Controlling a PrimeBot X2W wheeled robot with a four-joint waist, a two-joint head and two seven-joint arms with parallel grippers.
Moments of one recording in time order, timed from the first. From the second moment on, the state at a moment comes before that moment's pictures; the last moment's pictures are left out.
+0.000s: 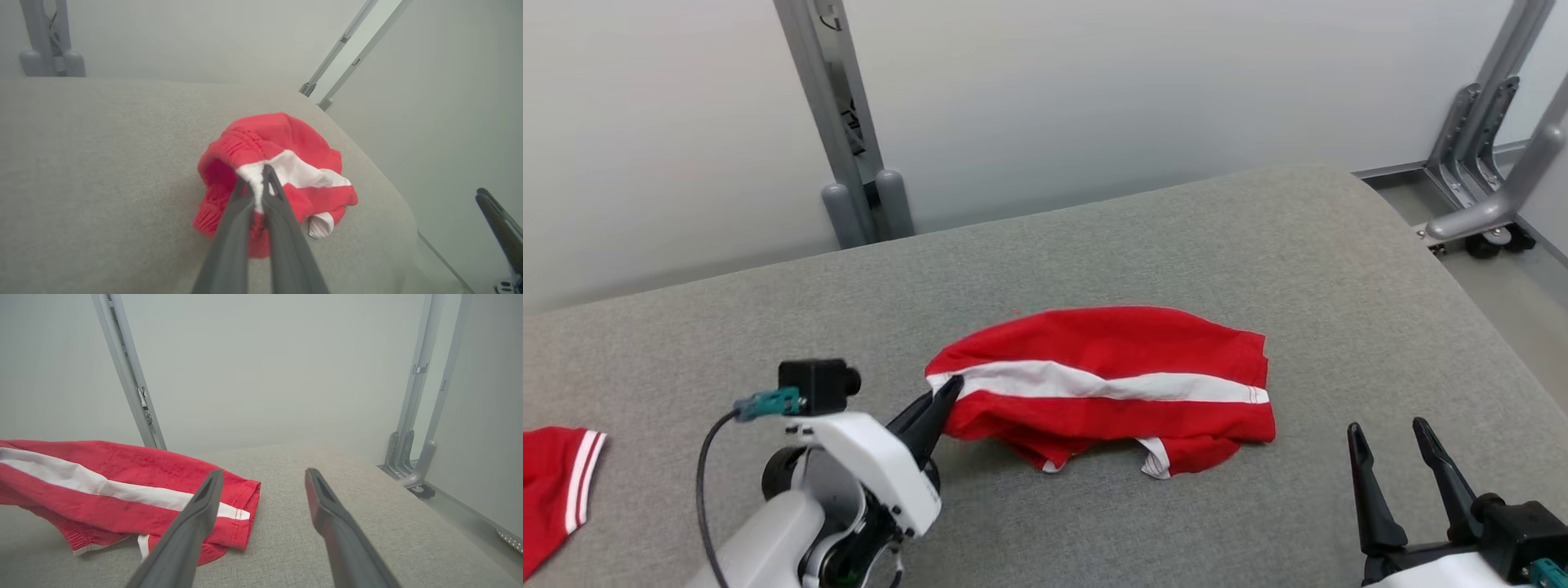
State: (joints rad) left arm -0.45 0.28 -0.72 0.44 -1.08 -0.03 0.05; right arm 0.06 -0.05 -0.01 0.15 0.16 0.13 -0.26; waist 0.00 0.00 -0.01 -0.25
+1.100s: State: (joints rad) left arm -0.06 0.43 -0.63 0.24 -0.91 0.24 -0.25; right arm 0.09 -0.05 0.15 0.24 0.15 0.13 -0.26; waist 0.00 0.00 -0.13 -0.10
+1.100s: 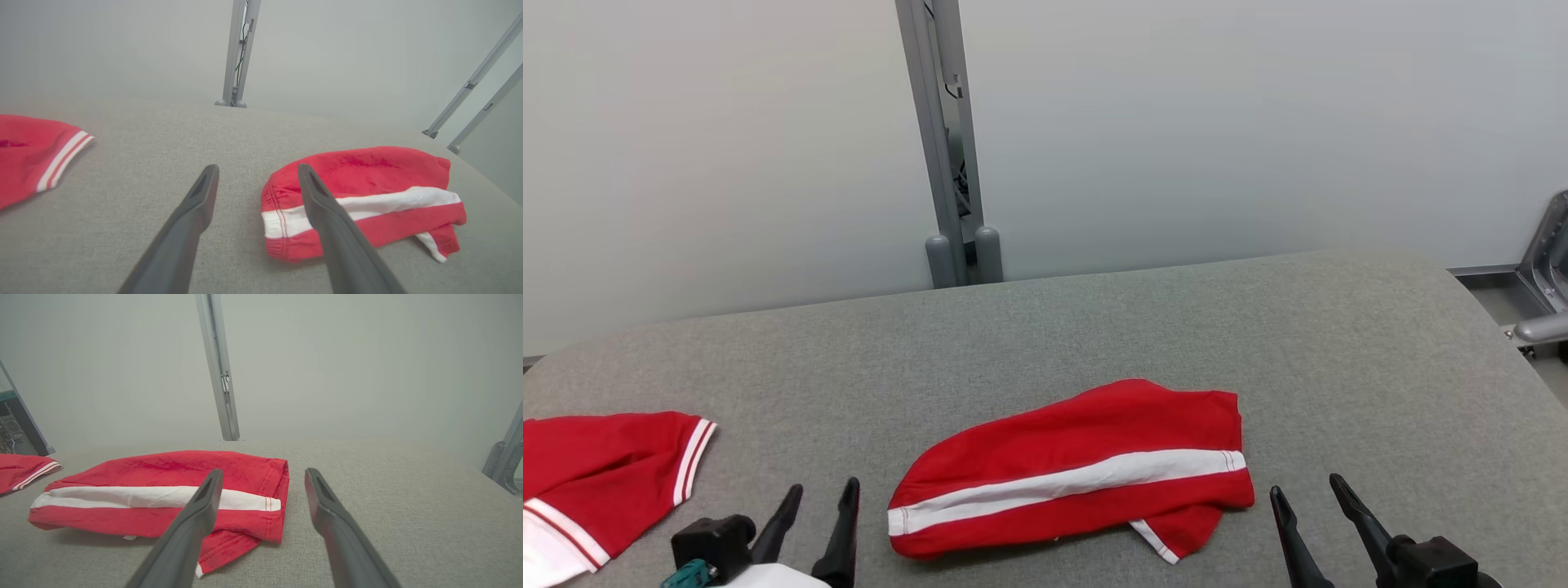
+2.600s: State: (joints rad) left arm 0.21 0.06 -0.14 0.24 -0.17 0.14 -0.26; right arm 0.17 -0.05 0.13 0.22 0.11 0.13 -0.26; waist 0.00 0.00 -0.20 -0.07
